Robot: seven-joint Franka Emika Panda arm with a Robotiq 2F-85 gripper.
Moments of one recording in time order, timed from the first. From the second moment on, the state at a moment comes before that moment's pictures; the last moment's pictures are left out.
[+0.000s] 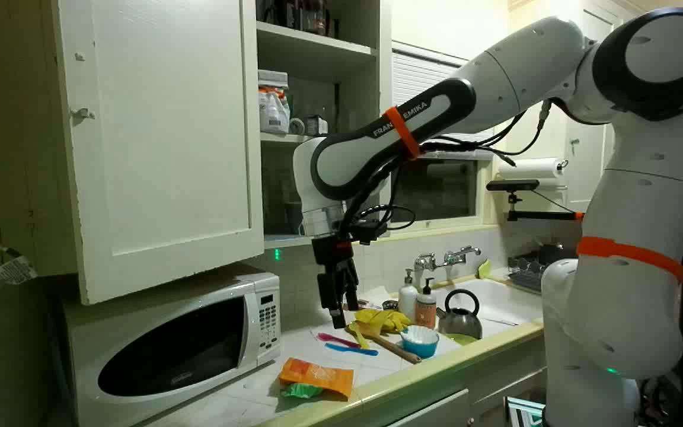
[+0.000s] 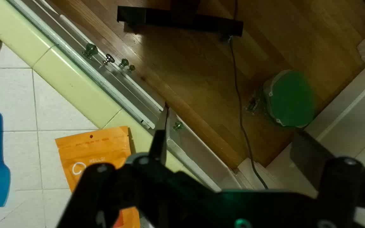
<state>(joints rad) 0.03 -0.31 0.00 -2.38 0.02 1.86 -0.08</state>
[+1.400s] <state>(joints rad) -0.24 -0.21 -0.17 -2.49 -0.26 1.97 0.20</state>
